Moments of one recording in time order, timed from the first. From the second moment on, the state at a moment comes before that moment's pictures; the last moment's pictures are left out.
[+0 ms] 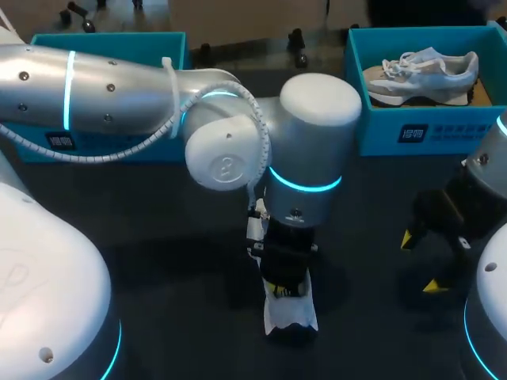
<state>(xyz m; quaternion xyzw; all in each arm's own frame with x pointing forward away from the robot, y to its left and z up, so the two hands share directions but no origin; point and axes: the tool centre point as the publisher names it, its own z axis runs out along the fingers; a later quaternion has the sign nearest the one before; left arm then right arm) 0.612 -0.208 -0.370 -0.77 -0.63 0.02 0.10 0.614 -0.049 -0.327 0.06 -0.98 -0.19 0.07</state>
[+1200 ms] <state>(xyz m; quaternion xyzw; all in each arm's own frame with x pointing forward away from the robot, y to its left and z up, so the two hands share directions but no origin) 0.603 -0.226 -0.375 -0.75 -0.66 0.07 0.07 0.614 -0.049 -0.327 0.06 -0.98 -0.19 0.07</state>
